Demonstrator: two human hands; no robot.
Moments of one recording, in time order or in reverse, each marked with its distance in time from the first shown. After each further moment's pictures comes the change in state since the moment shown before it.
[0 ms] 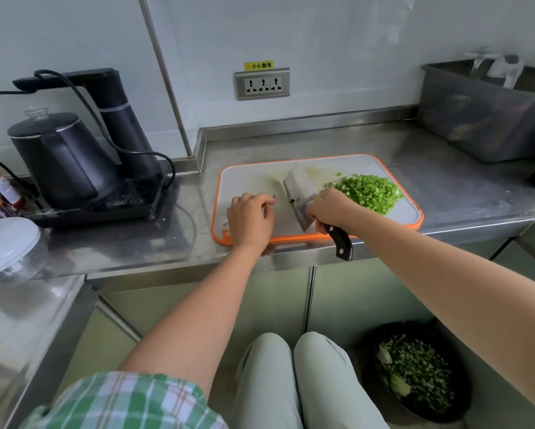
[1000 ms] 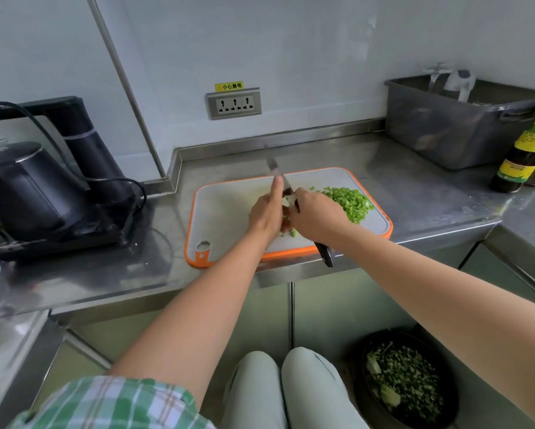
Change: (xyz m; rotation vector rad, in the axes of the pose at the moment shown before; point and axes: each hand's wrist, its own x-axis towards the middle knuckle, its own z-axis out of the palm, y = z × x) left_hand 0.021 0.092 0.005 -0.660 -0.389 -0.398; right_hand -0.019 0.002 -0.022 -0.391 0.286 -0.225
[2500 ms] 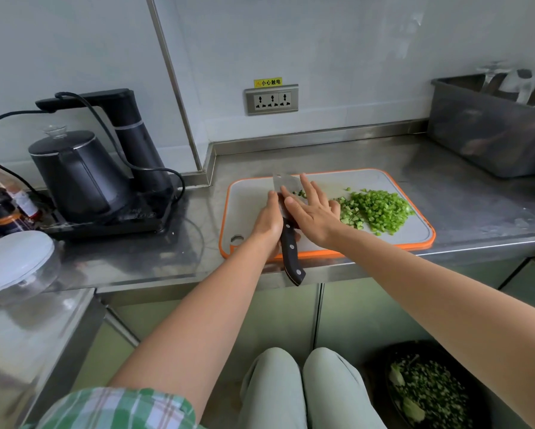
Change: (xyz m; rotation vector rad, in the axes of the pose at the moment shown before) left_hand -0.014 -0.010 -0.045 -0.312 0.053 -0.264; right_hand 0.026 -0.023 0.050 0.141 -0.130 -0.169
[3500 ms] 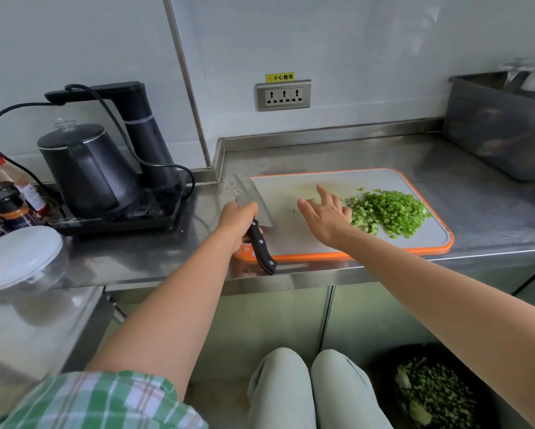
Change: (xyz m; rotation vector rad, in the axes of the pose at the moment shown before) left_hand 0.044 -0.002 -0.079 0.222 0.162 0.094; right_hand 0.013 -0.003 0.011 0.011 0.004 0.130
